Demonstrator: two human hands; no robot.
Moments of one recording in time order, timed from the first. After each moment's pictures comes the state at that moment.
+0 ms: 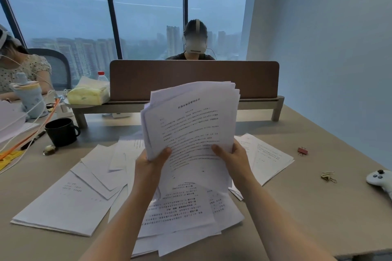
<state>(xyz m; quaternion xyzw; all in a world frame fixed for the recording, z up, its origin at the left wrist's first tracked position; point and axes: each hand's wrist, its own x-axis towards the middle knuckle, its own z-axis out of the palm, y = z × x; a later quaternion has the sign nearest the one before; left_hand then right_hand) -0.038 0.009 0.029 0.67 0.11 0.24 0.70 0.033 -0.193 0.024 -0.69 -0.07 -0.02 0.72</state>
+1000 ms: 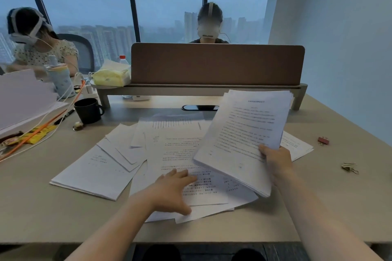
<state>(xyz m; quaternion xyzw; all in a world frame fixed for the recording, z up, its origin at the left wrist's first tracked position) -0.091 0.022 -0.015 0.97 -0.05 -0.19 0.13 0.043 -0.252 -0.014 -0.69 0.13 -0.03 0.71</state>
